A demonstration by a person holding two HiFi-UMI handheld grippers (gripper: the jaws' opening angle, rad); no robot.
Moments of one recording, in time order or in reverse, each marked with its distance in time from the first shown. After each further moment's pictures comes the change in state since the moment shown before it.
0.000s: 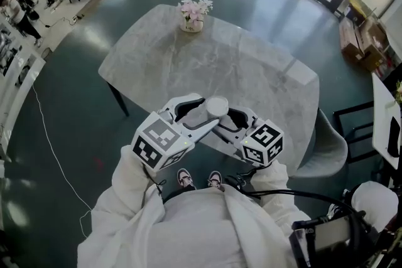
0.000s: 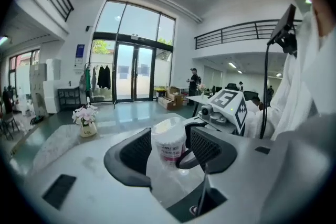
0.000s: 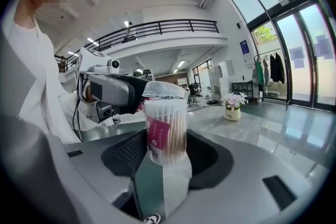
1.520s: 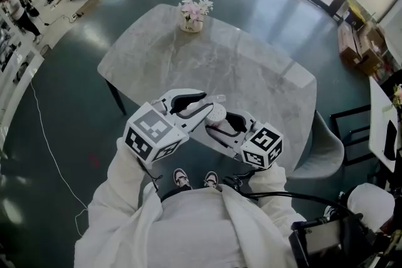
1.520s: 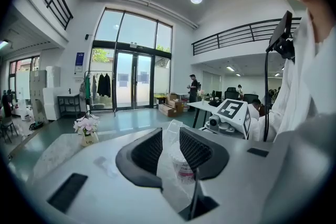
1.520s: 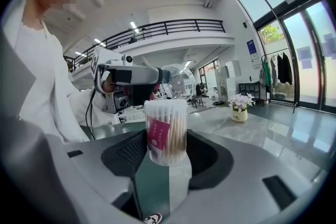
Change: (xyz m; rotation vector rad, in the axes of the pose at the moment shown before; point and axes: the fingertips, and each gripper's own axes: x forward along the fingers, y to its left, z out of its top) left arm -0.007 0.015 0.023 0.035 -0.082 0.005; right arm -0.003 0.013 -0.003 -0.030 -0.003 0.066
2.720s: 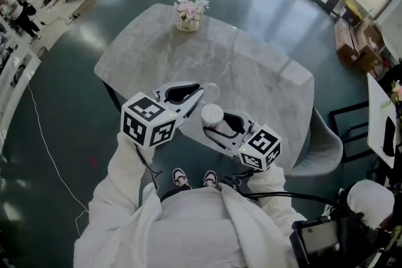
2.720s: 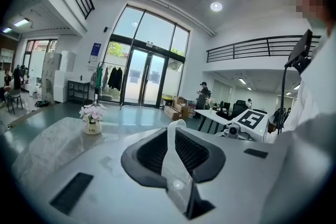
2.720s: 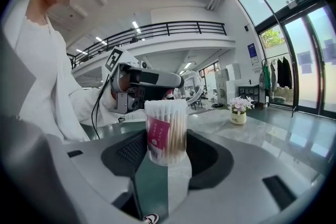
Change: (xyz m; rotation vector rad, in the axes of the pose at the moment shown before) left arm 0.009 0.040 -0.008 -0.191 -0.034 0.062; right arm -0.001 0.003 0.002 -0.031 -0.013 -0.014
